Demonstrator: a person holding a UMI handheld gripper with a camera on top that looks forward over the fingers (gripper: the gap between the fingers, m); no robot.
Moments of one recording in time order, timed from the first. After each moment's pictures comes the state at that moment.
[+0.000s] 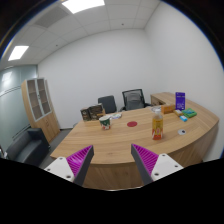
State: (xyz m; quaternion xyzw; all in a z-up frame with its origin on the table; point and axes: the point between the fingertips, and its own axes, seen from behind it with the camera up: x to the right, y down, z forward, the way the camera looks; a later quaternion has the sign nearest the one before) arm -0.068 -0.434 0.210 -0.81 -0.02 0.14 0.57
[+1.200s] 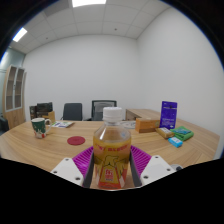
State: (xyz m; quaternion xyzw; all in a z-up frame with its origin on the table) arm 0.127 -0.080 0.079 -0.76 0.00 -0.01 0.65
